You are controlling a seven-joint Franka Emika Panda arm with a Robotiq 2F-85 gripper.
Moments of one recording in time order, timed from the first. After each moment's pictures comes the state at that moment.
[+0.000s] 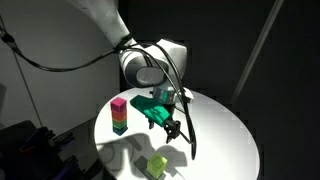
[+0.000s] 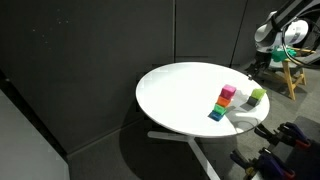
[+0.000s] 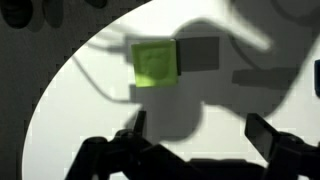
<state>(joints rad) -0.40 0.28 -0.19 -2.26 0.03 2.52 -0.43</state>
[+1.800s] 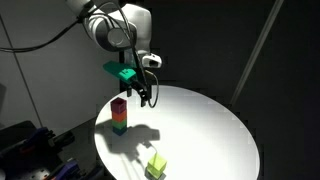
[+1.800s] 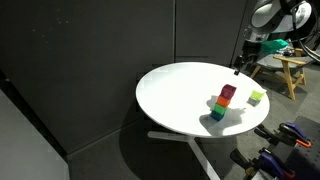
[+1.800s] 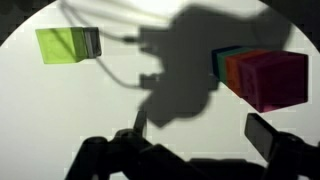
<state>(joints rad) -0.18 -0.01 -0.15 -2.43 0.03 2.44 -0.22</state>
